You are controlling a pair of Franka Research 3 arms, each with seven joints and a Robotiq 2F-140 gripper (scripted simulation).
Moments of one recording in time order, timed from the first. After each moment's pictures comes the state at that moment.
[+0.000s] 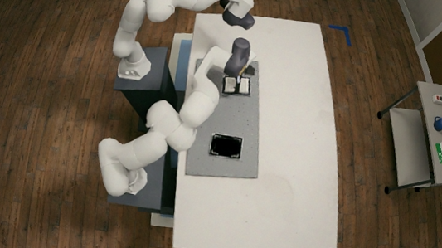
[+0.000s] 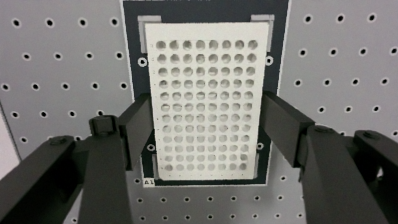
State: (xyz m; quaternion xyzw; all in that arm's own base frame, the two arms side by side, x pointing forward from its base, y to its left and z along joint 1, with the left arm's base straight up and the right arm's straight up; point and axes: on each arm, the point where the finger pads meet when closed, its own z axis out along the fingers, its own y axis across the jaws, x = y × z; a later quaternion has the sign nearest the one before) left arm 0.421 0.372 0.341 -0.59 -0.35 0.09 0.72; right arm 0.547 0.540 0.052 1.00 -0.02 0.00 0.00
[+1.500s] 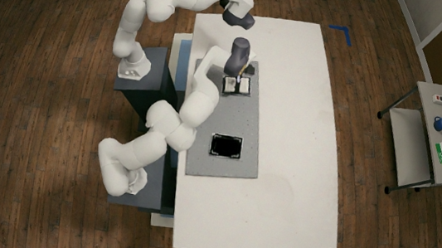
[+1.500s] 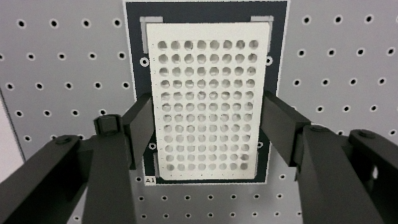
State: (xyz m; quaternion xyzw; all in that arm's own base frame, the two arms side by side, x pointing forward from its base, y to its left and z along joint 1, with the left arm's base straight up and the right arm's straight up) left arm 0.421 0.372 0.341 -0.59 -0.35 0.09 0.72; right arm 0.547 0.541 0.056 1.00 -0.02 0.00 0.00
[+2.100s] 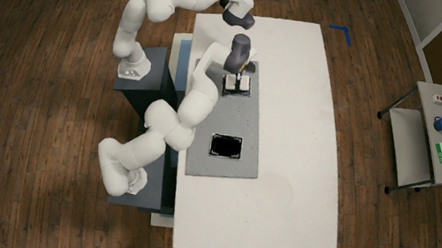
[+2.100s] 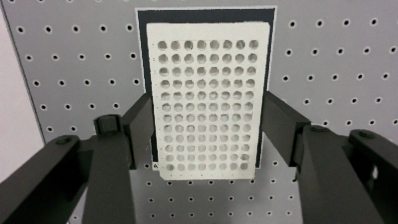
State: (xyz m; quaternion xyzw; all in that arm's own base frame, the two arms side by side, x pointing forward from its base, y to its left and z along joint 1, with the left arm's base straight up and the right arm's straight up) left arm 0.421 0.372 0.341 -0.59 -0.35 0.09 0.72; right arm 0.548 0.542 0.082 1.00 -0.02 0.00 0.00
